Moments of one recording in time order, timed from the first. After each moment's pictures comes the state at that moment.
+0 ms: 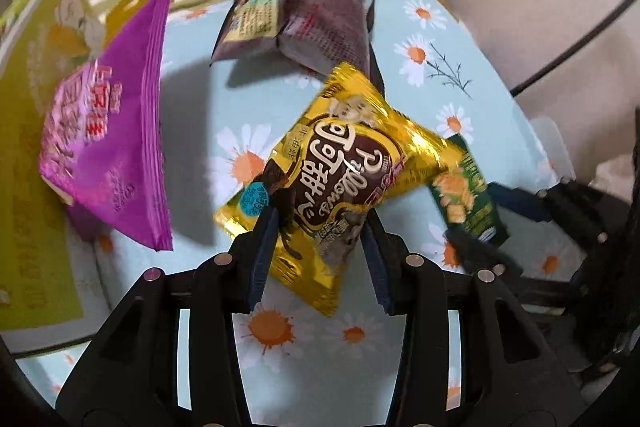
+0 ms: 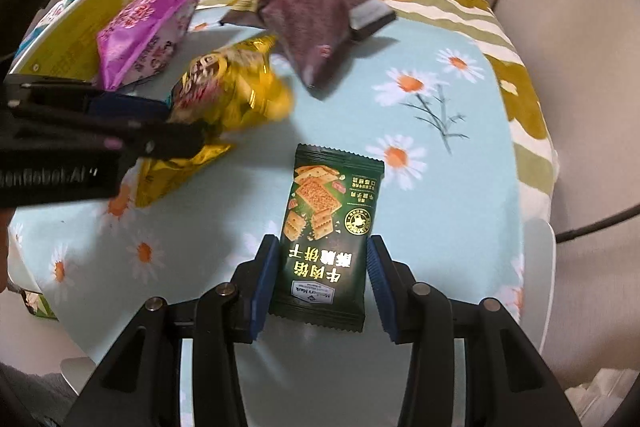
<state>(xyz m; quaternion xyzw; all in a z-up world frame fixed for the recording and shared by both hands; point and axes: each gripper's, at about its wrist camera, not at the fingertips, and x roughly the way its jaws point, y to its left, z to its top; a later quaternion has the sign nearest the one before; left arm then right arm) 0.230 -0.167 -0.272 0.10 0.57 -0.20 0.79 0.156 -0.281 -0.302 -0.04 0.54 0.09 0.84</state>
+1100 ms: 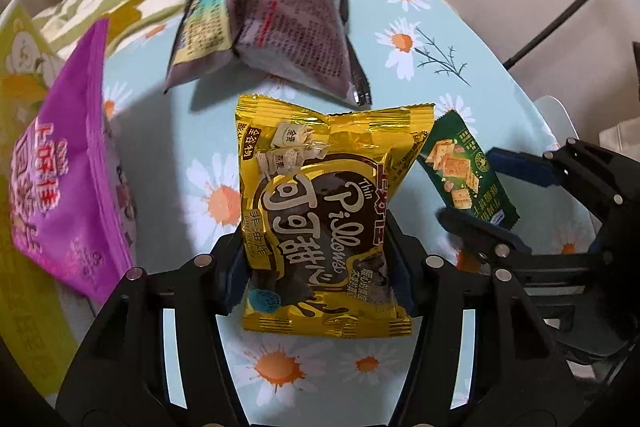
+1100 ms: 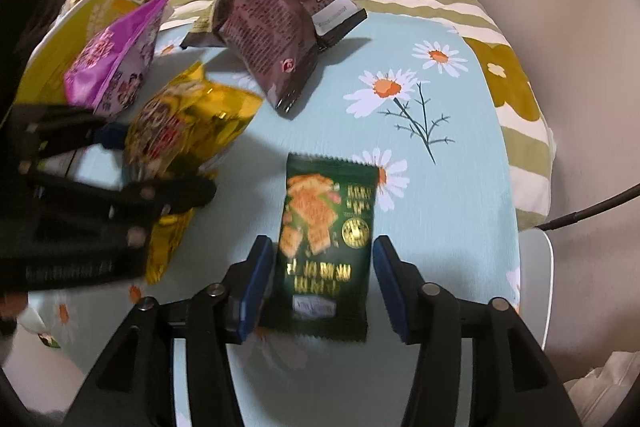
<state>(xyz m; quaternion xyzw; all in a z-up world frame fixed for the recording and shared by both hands) 0.253 -0.186 -0.291 0.13 0.57 -0.24 0.77 0.193 -0.292 -0.307 0.00 0.55 0.06 0.83</state>
